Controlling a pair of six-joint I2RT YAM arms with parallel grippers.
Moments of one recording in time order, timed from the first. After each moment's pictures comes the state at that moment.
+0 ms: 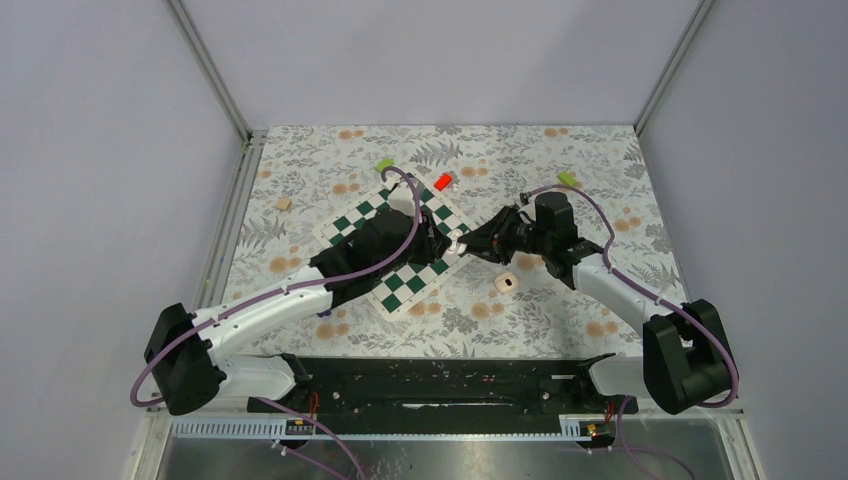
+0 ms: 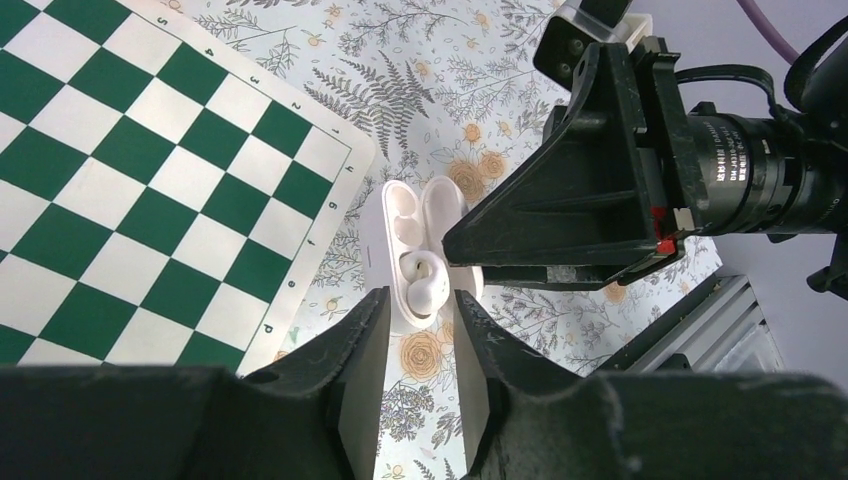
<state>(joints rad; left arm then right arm) -0.90 1.24 0.95 -0.10 -0.17 -0.62 0.38 1.31 0.71 0.09 -0.67 1.36</state>
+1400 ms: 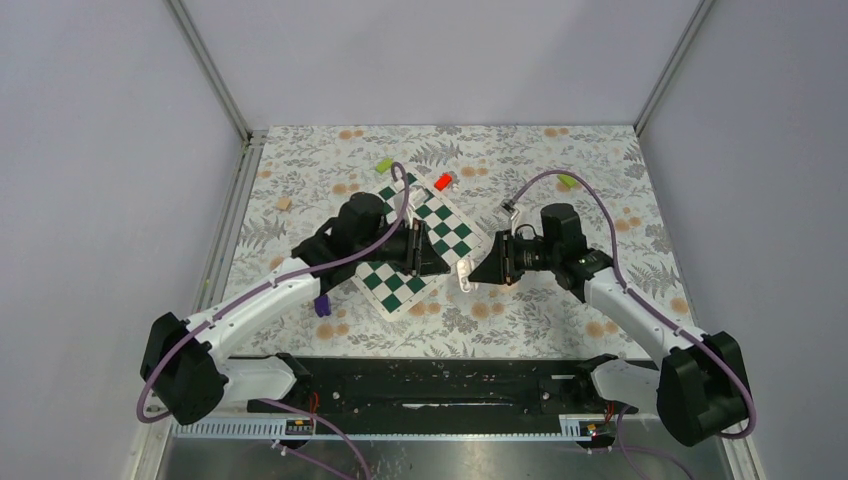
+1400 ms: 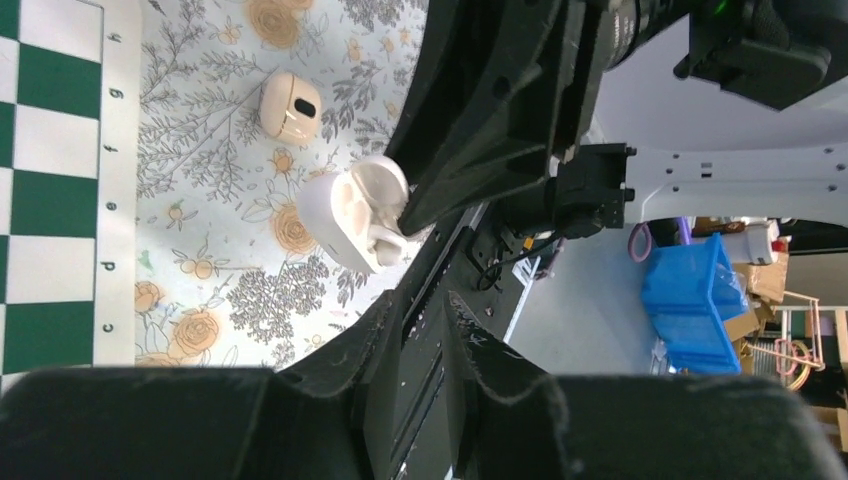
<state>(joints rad) -0.69 1.22 0.93 -0.16 0.60 -0.56 0.39 1.15 0.67 -0.12 -0.87 0.40</state>
